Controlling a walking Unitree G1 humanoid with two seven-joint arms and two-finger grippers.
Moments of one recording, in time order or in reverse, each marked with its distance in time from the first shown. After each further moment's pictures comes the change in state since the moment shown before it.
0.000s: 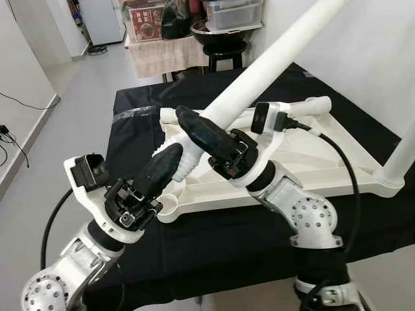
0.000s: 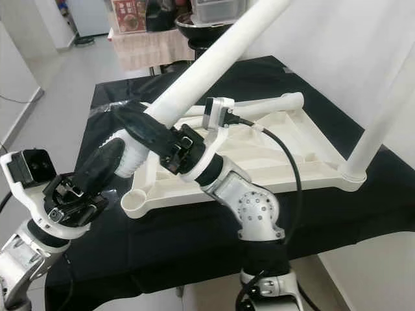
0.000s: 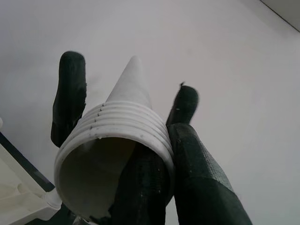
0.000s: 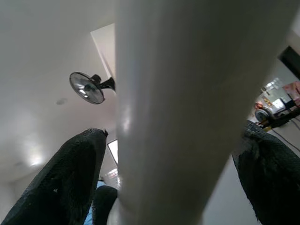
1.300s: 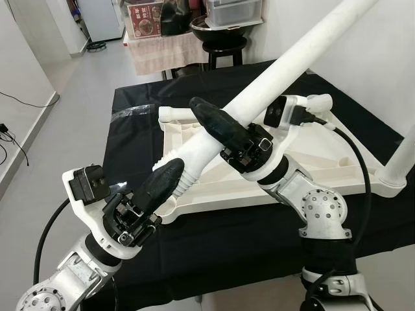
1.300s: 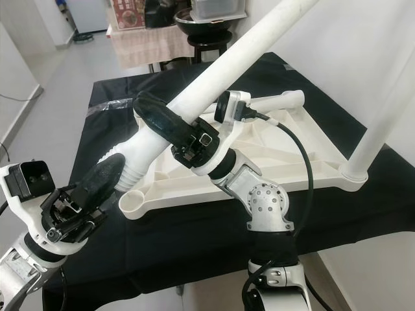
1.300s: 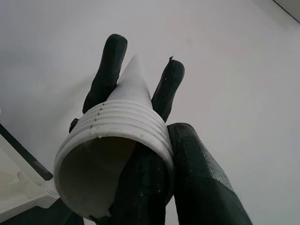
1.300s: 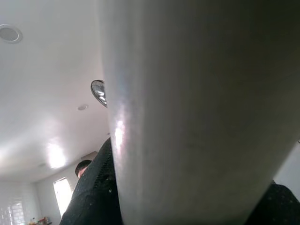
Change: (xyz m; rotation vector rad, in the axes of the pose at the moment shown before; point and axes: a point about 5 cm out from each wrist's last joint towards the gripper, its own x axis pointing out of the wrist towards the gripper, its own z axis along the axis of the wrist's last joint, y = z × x) left arm -0.011 -0.001 -0.011 0.003 0.030 0.019; right arm -0.001 0.003 0.011 0.027 -0.009 0.109
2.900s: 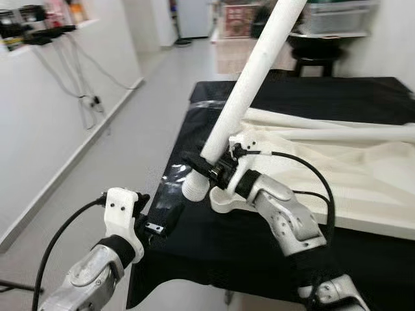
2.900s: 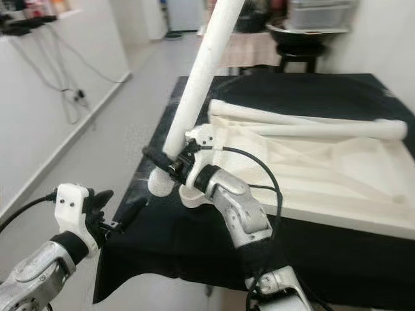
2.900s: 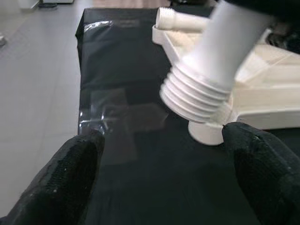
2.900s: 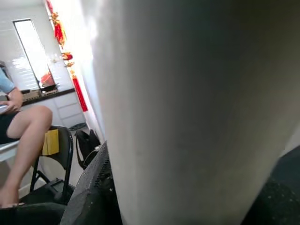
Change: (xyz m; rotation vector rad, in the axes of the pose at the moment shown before) left arm -0.037 0.059 -0.022 0.875 0.432 0.804; right arm -0.038 -0.066 -0.042 -0.582 0.373 -0.632
